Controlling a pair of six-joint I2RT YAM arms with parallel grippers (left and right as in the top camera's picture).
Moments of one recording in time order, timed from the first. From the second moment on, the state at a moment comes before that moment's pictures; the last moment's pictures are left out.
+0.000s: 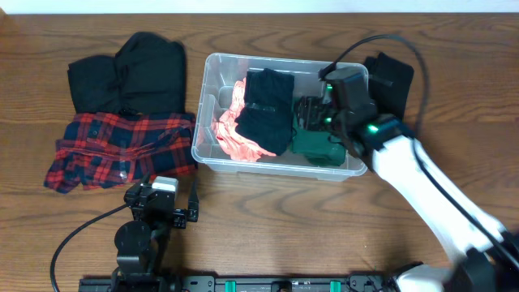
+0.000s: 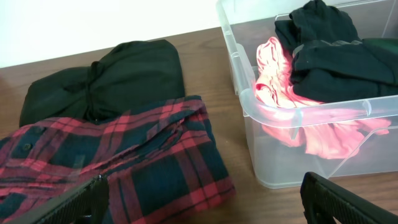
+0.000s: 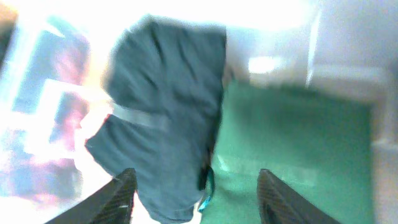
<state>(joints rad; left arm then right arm) -0.04 0.01 0.13 -0.42 0.07 0.14 0.43 1.48 1.12 -0.39 -0.08 0.49</state>
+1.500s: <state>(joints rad) -0.04 0.01 0.13 -0.42 0.07 0.14 -0.27 2.07 1.15 -0.01 -0.51 0.52</state>
